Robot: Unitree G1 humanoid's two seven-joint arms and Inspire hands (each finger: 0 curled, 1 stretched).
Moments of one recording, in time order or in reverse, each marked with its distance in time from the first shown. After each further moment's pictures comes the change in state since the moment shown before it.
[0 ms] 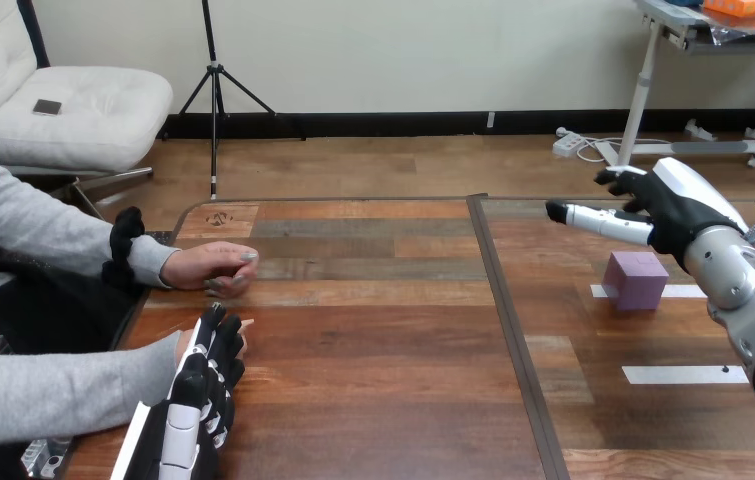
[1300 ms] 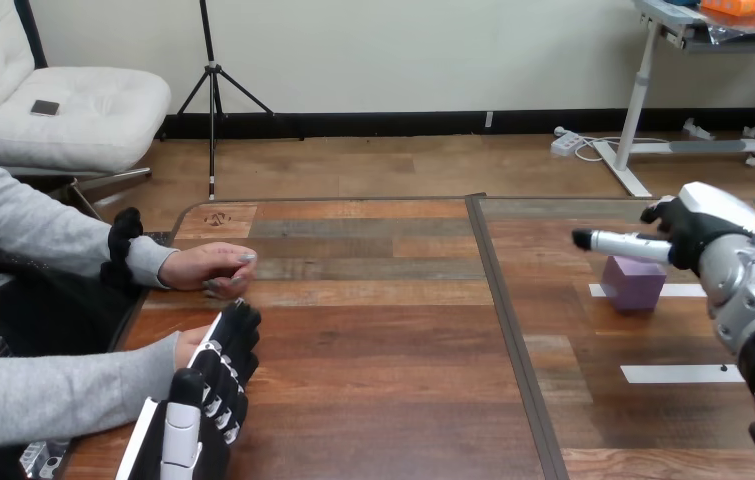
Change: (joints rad) left arm 0.002 0.000 -0.020 -0.020 -0.070 0.020 -0.058; right arm -0.080 0.021 0.127 0.112 -0.073 0.224 -0.024
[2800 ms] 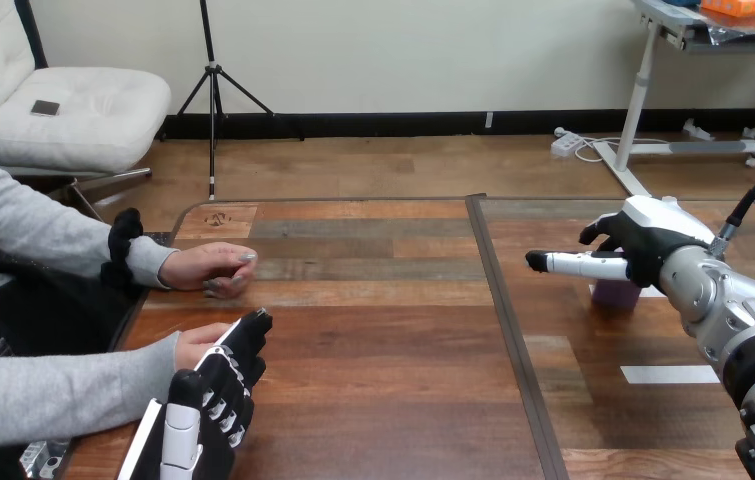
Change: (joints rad) left arm 0.008 0.006 0.001 -0.020 -0.022 0.036 -0.039; right arm 0.032 0.029 0.060 -0.011 -0.005 -0.152 0.045
